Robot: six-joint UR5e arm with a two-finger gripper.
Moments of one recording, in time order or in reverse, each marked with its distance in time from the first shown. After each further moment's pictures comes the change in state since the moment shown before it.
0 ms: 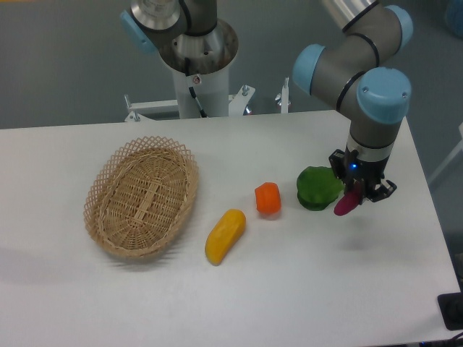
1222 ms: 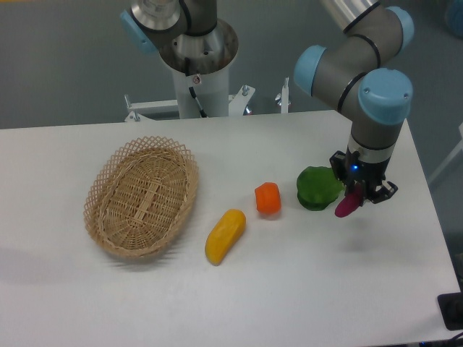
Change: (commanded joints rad) arm 0.002 -0.038 0.038 0.008 -0.012 -0.003
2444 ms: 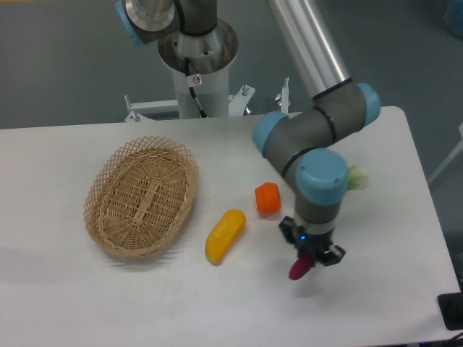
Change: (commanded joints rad) arm -0.294 -0.186 0.071 0.098 0.000 -0.440
